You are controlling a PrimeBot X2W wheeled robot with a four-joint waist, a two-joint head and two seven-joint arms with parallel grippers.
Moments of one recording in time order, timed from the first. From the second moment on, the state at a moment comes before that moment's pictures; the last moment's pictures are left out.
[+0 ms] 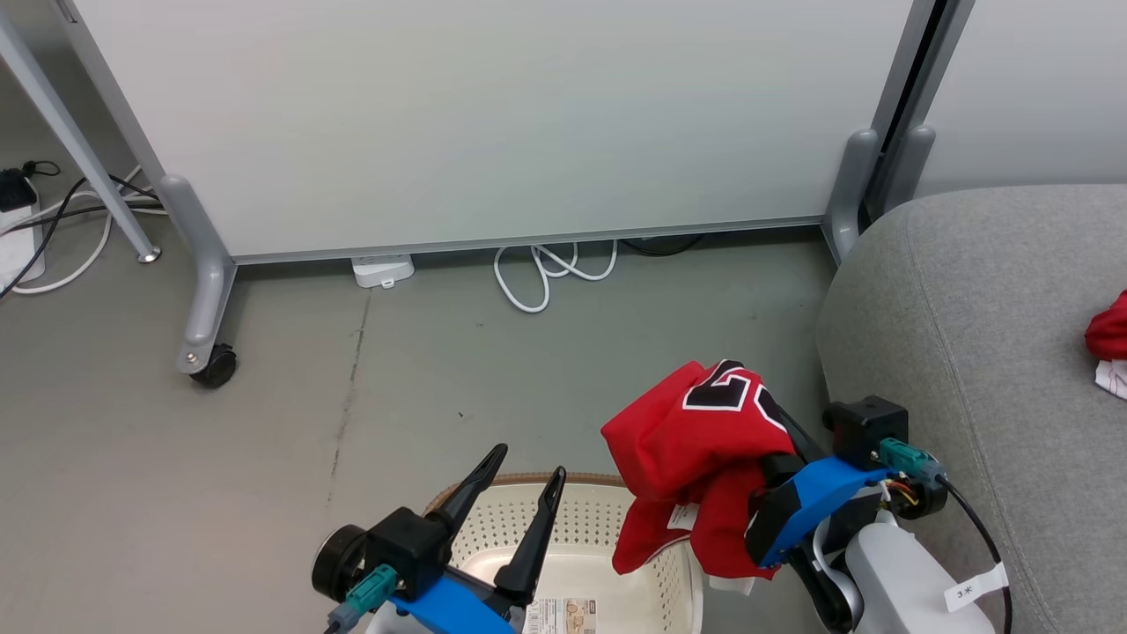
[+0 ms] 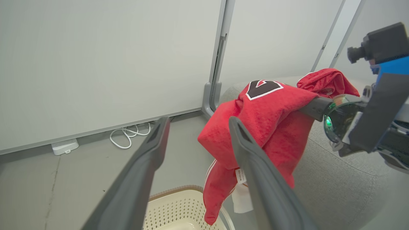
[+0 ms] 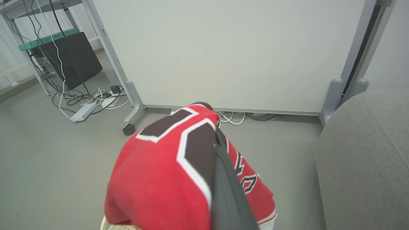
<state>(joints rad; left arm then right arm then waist) -0.20 0.23 -0.69 0.31 -0.51 -0.06 -0.26 -0.42 -0.05 0.27 0.74 0.27 0.13 -0.26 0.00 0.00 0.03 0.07</state>
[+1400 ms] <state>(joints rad) -0.19 0.14 -0.58 0.35 -0.38 -0.13 -0.26 -0.42 -0.05 0.27 0.70 0.27 0.13 -0.26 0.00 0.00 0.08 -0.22</state>
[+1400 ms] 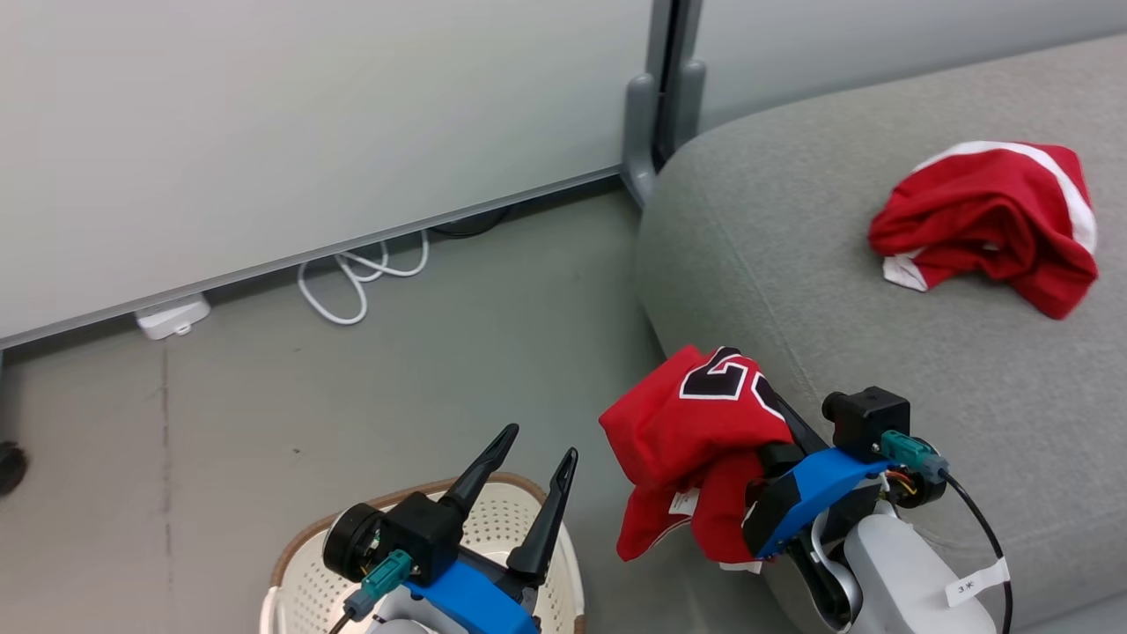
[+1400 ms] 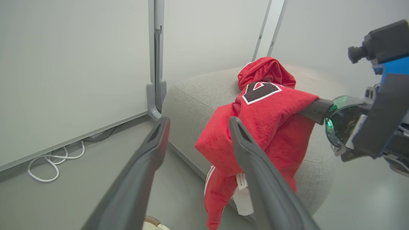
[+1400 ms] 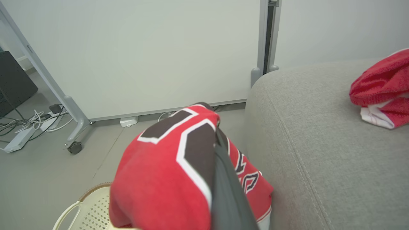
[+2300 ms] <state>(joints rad) -0.22 0.16 -0.61 0.35 -0.38 -0.13 -0.26 -0.42 -0.05 0.26 0.69 0.28 0.13 -0.26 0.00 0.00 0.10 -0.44</state>
